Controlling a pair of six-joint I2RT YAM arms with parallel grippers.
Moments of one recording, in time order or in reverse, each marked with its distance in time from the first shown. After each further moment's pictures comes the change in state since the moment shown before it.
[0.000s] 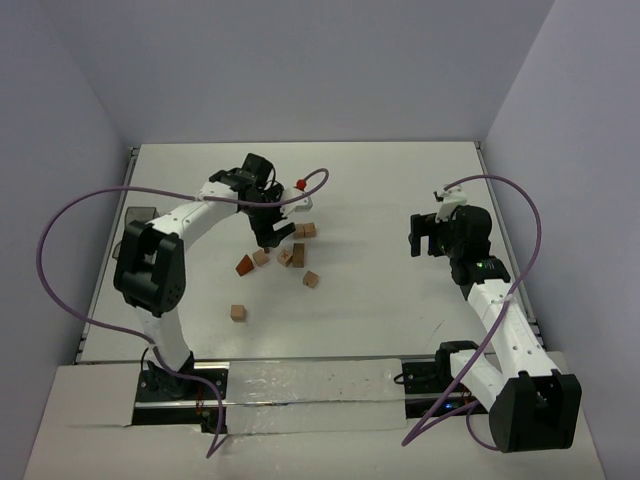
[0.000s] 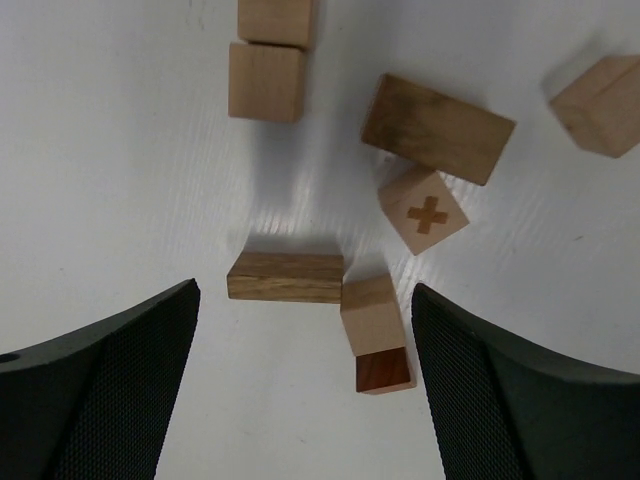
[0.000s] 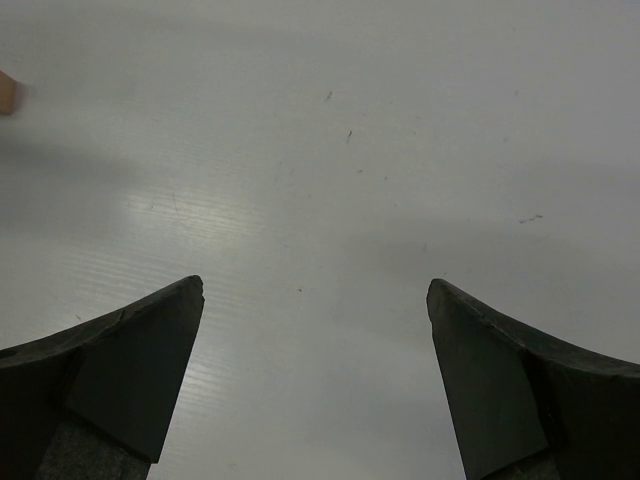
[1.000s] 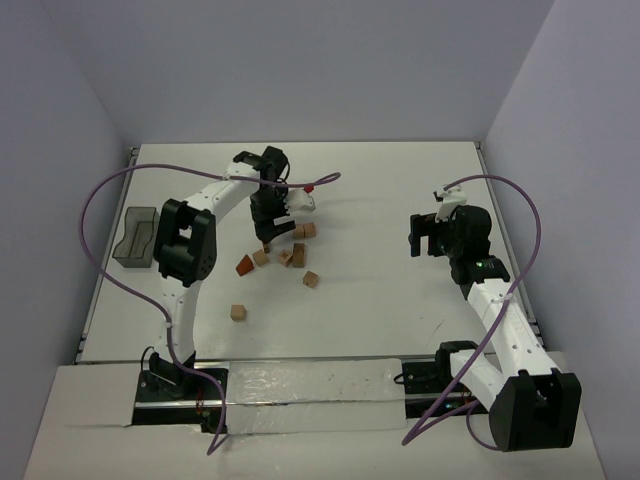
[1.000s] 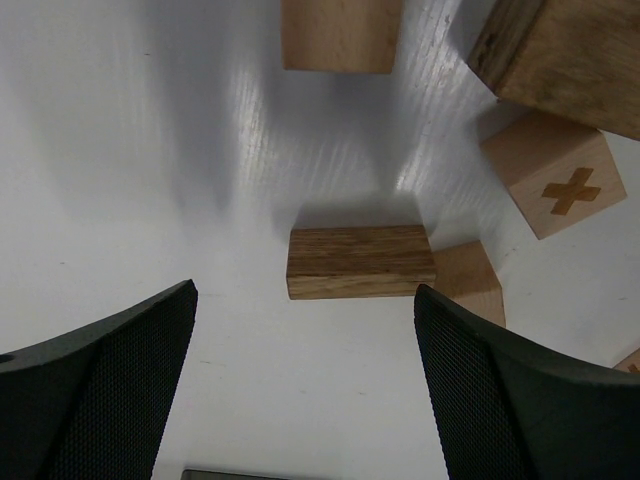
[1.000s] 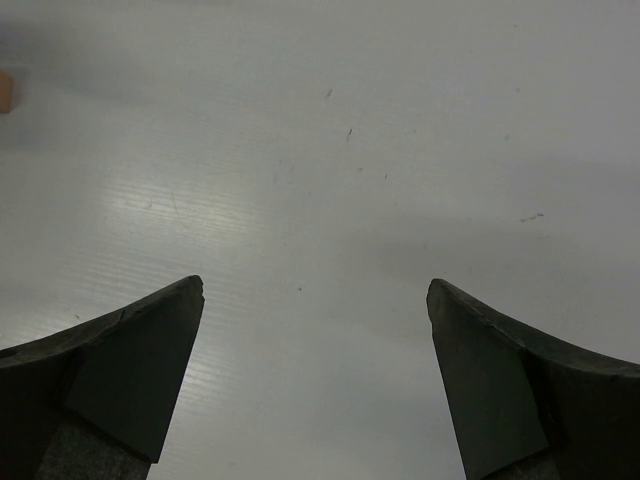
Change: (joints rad) left arm 0.004 0.353 0.411 -0.341 -0.210 0.101; right arm 0.000 0.007 0.000 0.000 0.001 0.000
